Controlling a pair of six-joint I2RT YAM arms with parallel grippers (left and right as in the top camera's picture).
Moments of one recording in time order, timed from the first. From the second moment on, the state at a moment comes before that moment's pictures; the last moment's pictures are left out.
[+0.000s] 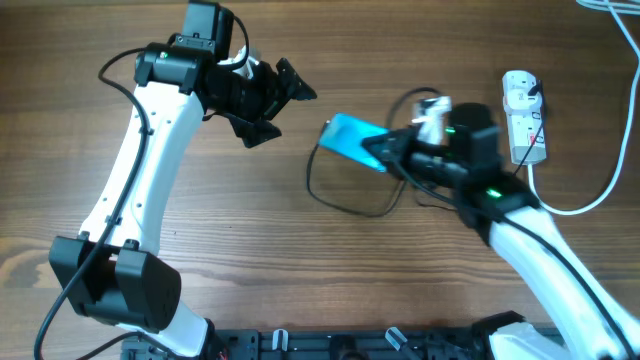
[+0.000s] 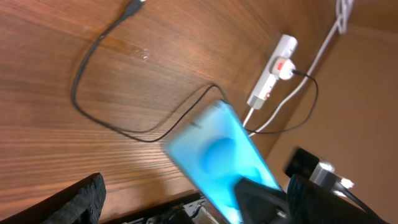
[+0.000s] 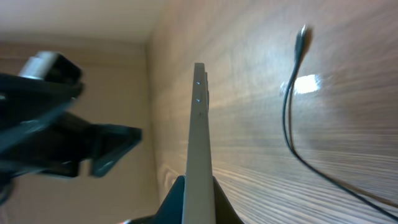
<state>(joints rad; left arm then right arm) -0.20 1.76 1.70 -1.15 0.66 -0.76 0.28 1.23 0.79 -0.13 -0.63 1.02</state>
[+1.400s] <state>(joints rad) -0.23 1.76 1.41 -0.39 1.14 -0.76 0.47 1.34 0.54 0.82 -0.10 1.70</state>
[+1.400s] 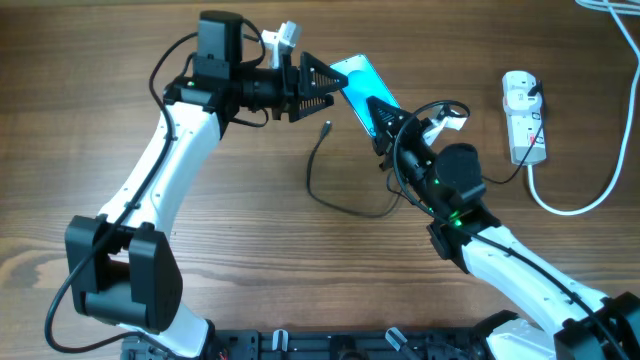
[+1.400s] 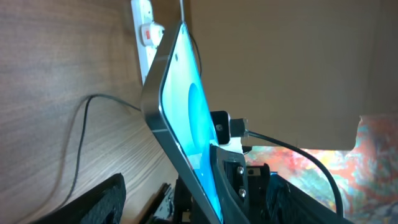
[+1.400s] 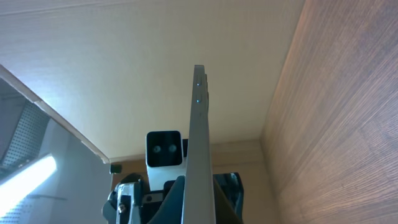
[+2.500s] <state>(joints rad) -0.33 1.76 1.41 -0.29 0.95 -1.06 0.52 1.35 0.55 0.83 -0.03 1.83</state>
